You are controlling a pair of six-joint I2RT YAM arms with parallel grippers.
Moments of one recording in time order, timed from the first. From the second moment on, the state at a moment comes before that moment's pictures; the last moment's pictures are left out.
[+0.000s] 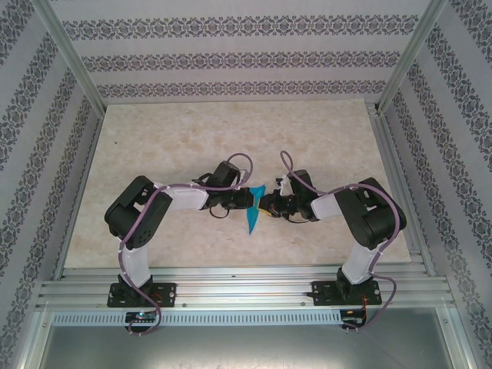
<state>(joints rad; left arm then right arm) -0.66 1.89 0.99 0.00 0.41 -0.66 0.42 1.77 0.60 0.36 -0.72 0.87</state>
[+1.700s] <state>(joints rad) -0.66 1.92 0.95 0.10 0.44 -0.71 1.04 1.58 0.84 -0.45 0.25 0.70</state>
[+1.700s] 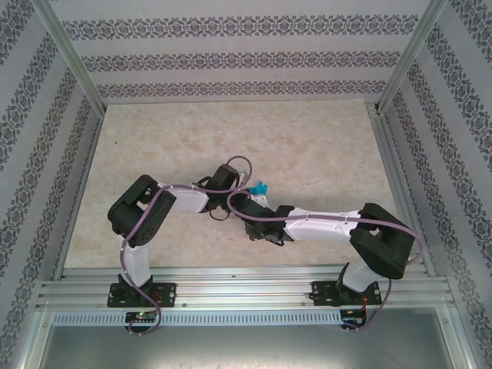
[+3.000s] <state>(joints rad) -0.66 1.93 0.97 0.11 0.46 -0.71 1.15 1.70 0.96 -0.64 0.40 0.68</state>
